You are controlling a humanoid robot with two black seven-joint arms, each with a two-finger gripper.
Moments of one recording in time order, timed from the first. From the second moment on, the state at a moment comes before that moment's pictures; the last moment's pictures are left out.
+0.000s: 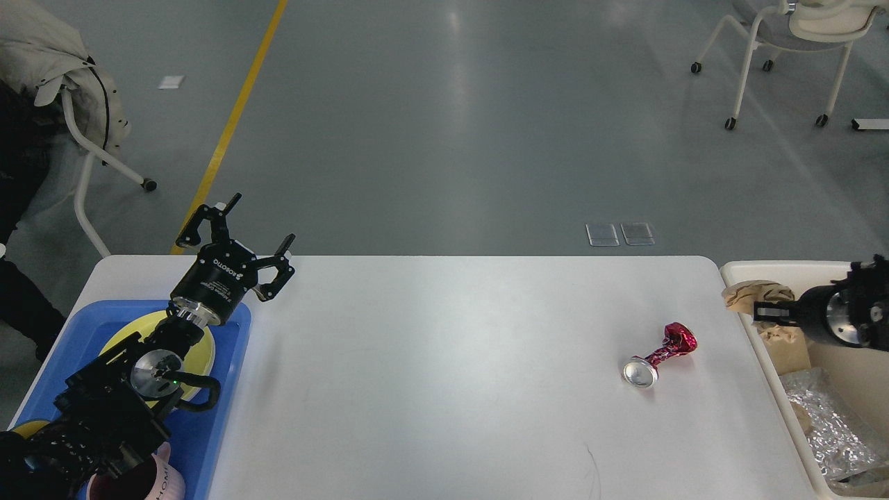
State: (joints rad) left arm -0.66 0.20 -0.75 -0.32 -0.06 -0.80 -0.32; right arm 1.44 -0.68 -1.13 1.00 -0.57 0.06 0.18
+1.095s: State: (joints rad) left arm -0.66 0.20 -0.75 -0.32 -0.06 -0.80 -0.32; right arm 1.68 -0.81 -1.23 0.81 -0.87 0.50 0.25
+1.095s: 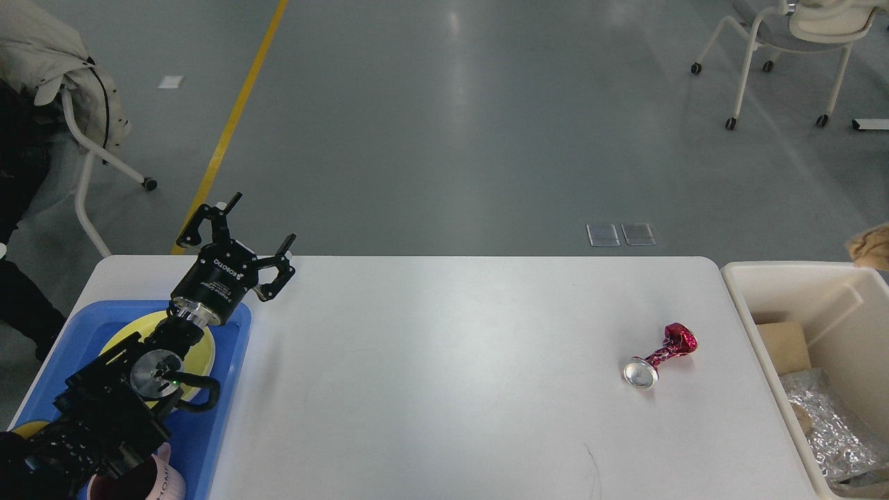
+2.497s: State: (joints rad) left arm -0.66 0.20 -0.75 -0.32 -0.06 -0.80 -0.33; right arm 1.63 -0.65 -1.28 0.88 -0.47 0.37 0.25
